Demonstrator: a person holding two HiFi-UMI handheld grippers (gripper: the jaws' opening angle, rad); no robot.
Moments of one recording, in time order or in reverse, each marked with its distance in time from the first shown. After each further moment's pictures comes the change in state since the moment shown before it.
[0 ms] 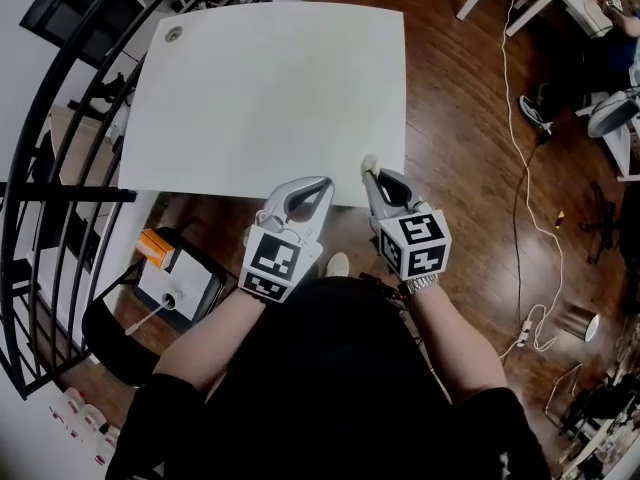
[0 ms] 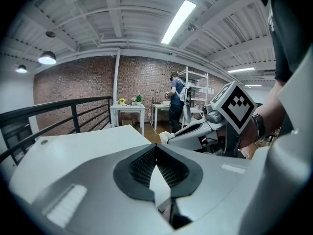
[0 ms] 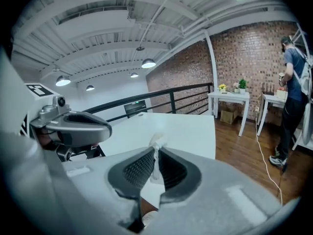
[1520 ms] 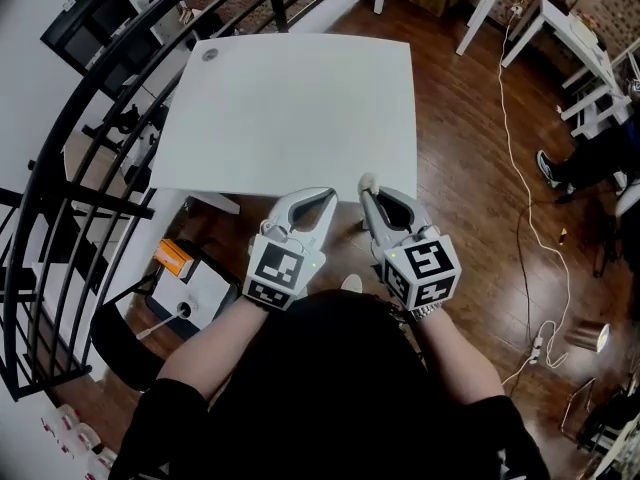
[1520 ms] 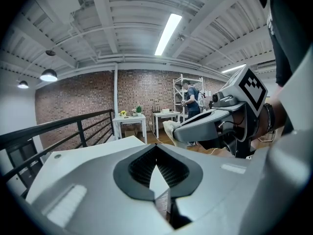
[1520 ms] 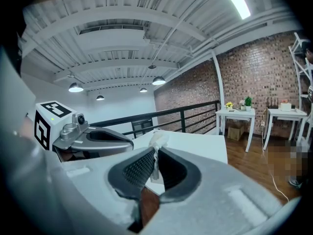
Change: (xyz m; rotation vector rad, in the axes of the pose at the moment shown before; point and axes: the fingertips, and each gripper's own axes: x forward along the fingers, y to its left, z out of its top) left arm -0.099 -0.017 0.019 0.096 -0.102 0.029; right arm -0.082 0.114 0.044 -0.062 -0.200 0.049
